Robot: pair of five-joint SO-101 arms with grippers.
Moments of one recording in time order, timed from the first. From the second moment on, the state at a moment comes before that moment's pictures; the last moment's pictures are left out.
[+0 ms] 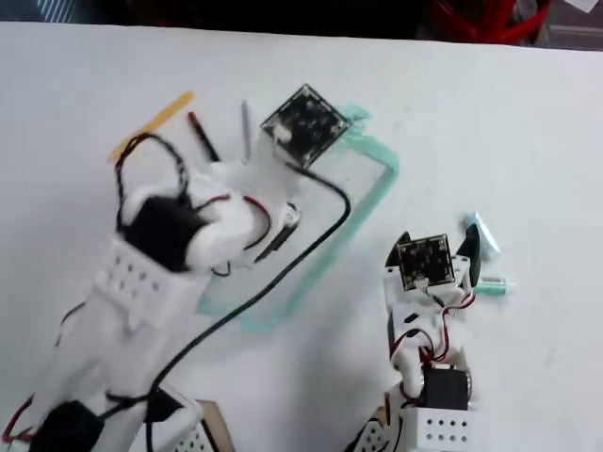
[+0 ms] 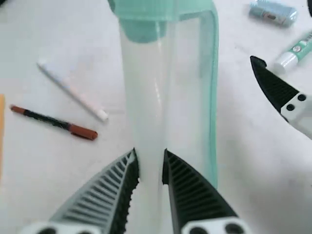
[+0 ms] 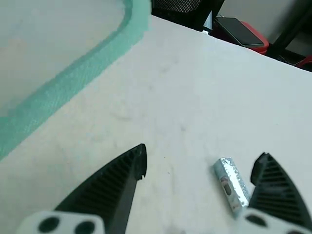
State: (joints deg) left arm 29.0 -28.6 4.2 84.7 -15.3; right arm 1.1 -102.6 96.4 39.7 20.2
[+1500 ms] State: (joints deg) left arm 27.8 -79.3 86.5 20.4 -13.2; right arm -17.8 -72.8 22.2 76.2 18.2
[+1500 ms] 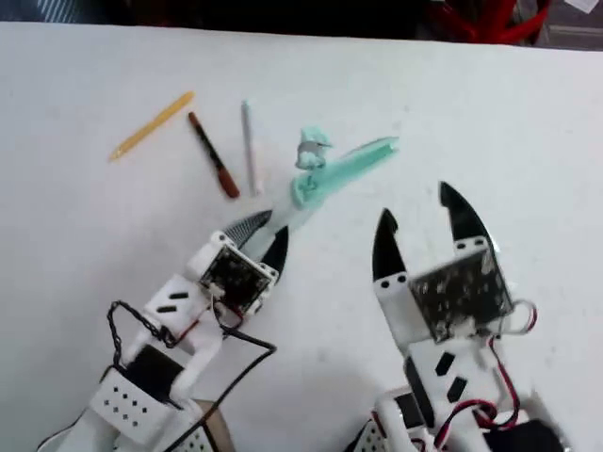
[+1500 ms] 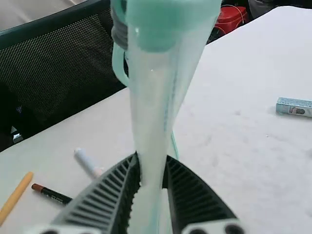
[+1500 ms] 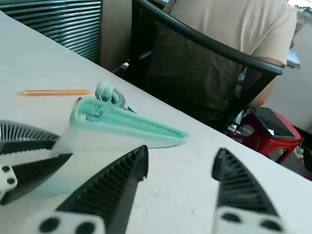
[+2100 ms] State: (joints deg) left arm 27.7 -79.8 89.9 16.8 -13.2; right arm -35.3 -19.6 -36.3 98.4 7.6
